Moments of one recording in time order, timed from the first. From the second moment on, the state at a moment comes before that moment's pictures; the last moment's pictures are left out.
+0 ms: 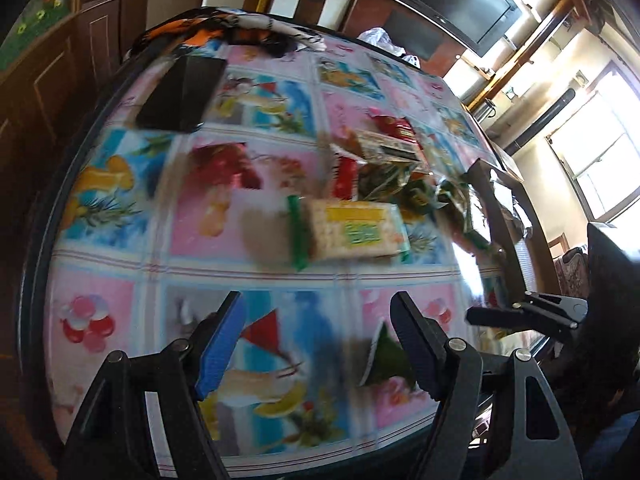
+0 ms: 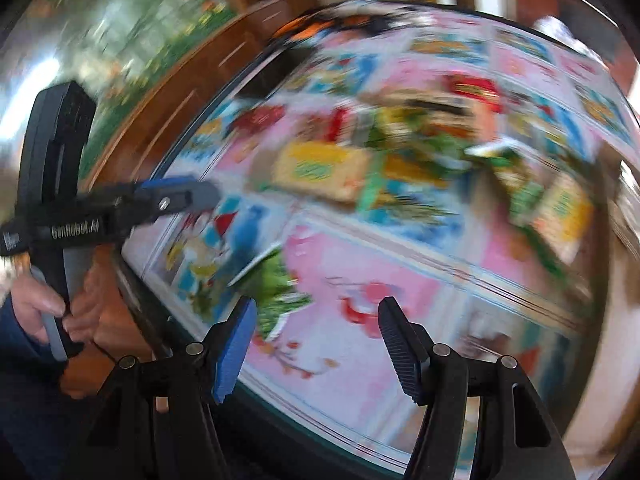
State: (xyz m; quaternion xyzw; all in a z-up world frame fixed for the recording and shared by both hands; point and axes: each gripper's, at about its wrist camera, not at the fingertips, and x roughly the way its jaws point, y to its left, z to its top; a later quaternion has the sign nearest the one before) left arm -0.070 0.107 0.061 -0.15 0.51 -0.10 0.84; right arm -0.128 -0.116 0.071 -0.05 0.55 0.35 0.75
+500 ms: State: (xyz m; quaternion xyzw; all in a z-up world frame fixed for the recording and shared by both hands) left arm -0.039 0.098 0.069 -0.07 0.50 -0.16 0.85; right arm -0.135 -0.057 0.034 -0.17 0.56 0.36 0.72
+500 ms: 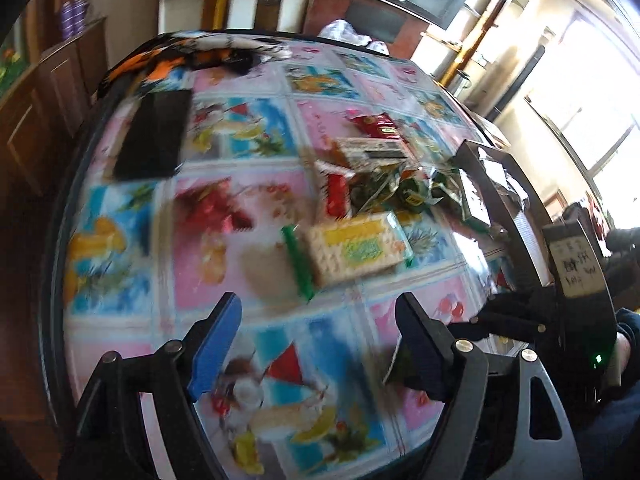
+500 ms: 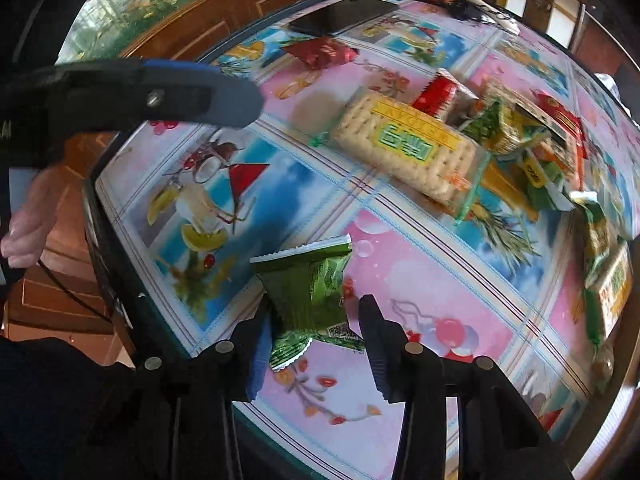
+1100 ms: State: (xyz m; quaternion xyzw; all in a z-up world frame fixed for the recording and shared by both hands) left arm 0.007 0.047 0.019 -0.05 0.56 -0.27 0.79; right arm -0.110 -0.164 0.061 -0.02 0.56 0.25 0.79
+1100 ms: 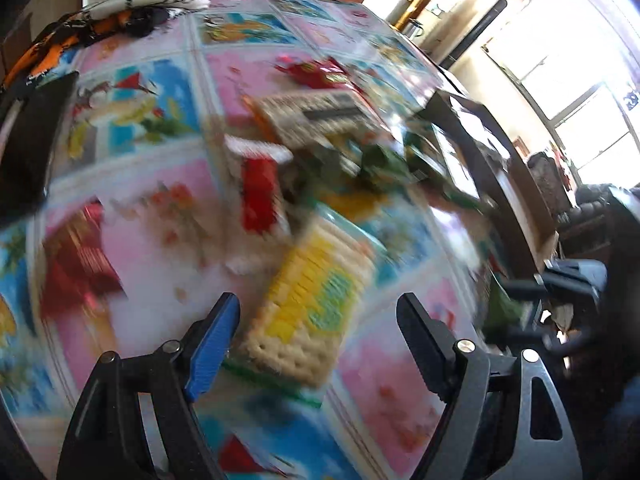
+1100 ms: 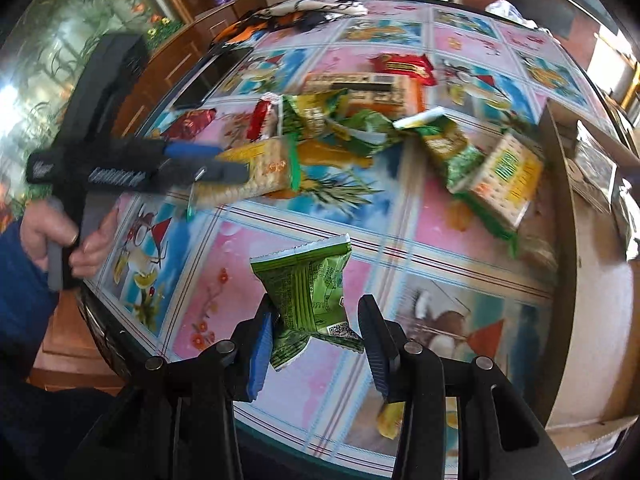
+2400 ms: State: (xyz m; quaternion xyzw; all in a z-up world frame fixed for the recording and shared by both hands) left arm -0.026 -0.053 0.098 0.11 0.42 -0.07 0.90; right arm -0.091 -0.226 0.088 0.02 0.51 0.21 0.83
